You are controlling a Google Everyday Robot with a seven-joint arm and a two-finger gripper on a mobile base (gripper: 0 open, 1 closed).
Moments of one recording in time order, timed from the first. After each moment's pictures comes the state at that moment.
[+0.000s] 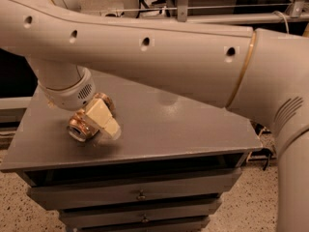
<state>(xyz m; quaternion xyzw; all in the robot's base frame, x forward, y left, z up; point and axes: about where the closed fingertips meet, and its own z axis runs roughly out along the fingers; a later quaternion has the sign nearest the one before) 0.468 0.152 0.848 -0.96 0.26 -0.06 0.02</state>
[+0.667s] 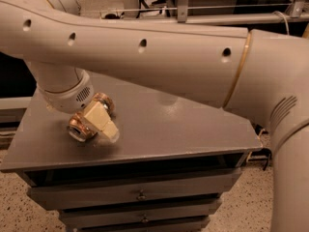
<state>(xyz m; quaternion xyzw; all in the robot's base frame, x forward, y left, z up) 0.464 0.155 0.843 -0.96 0.26 -0.05 0.02</state>
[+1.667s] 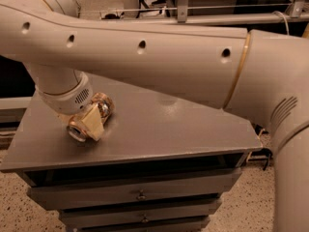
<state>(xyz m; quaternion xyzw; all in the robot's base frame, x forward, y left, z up) 0.462 0.159 0.842 -0.96 0.26 -0.05 0.02</state>
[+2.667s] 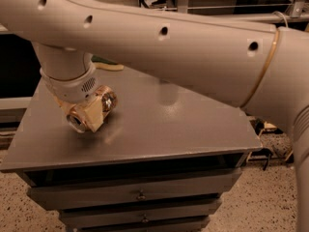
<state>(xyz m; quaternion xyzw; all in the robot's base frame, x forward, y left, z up) 0.468 0.157 0.866 -0.96 0.26 -0.04 0.07</state>
